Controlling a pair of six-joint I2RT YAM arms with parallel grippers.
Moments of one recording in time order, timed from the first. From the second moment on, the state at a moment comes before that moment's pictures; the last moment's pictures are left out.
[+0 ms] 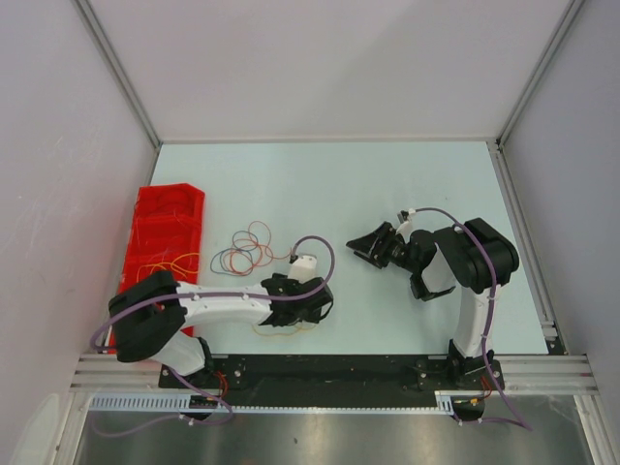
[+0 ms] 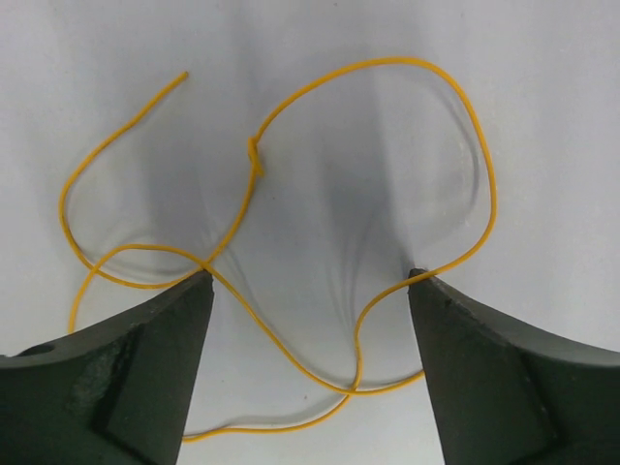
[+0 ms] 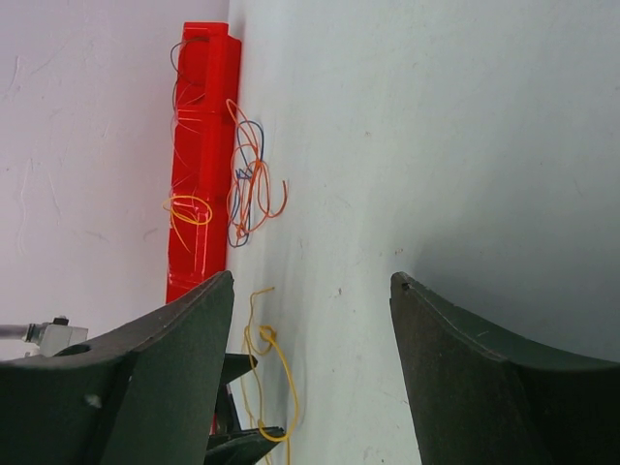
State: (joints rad) left arm -1.15 1.49 0.73 -0.47 -0.52 -0.87; right arm 0.32 1.99 0.45 1.30 -0.57 1.08
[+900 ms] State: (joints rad) left arm -1.09 1.13 0.78 -0.54 -0.49 -0.76; right arm 0.32 2.00 0.45 1.32 -0.58 1.09
